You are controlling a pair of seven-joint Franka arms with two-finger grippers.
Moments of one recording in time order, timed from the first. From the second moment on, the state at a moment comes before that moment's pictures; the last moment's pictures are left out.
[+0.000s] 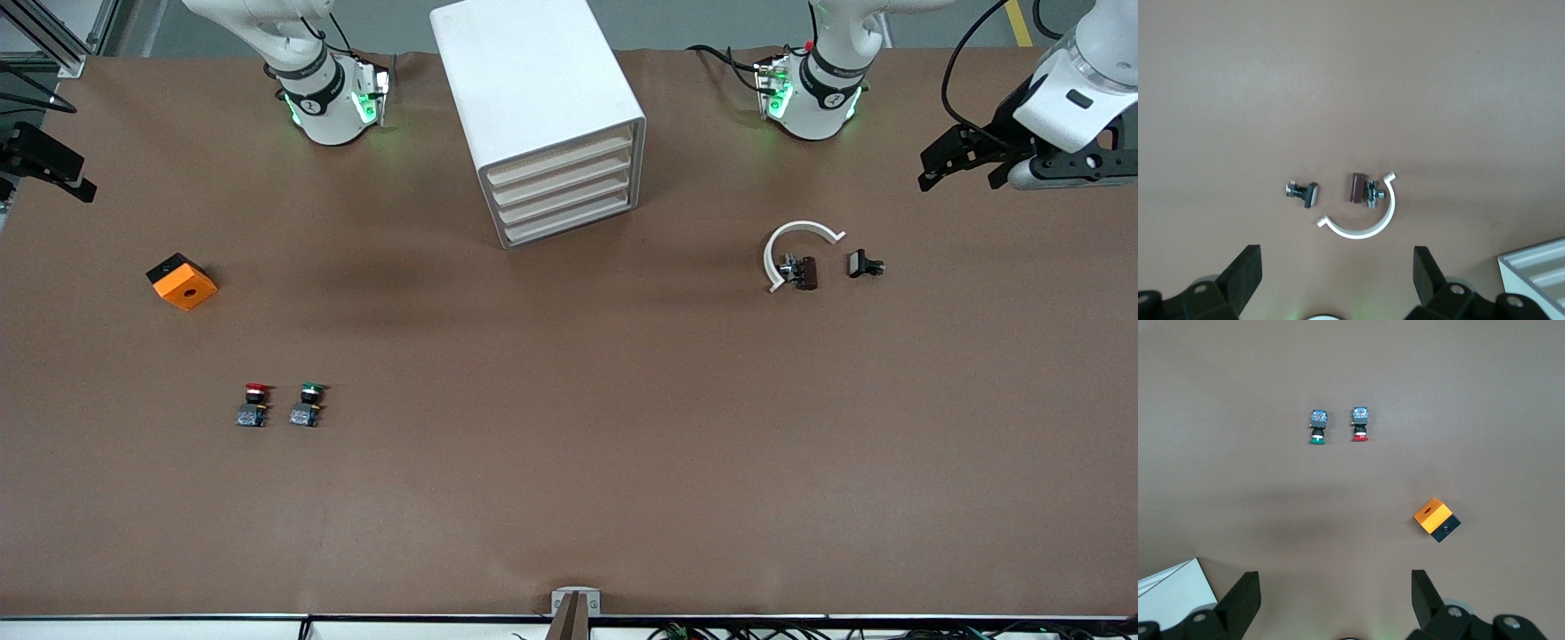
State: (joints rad) left arm -0.05 -0.33 0.00 -2.02 -0.04 1.71 -0.10; right arm -0.04 -0.06 -0.03 -1.49 0.01 1.42 -0.01
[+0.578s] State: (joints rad) left arm -0.04 -0.22 0.00 -1.76 -0.03 1.59 -0.10; right arm -0.04 -0.06 -0.02 -1.45 0.01 1.37 -0.01
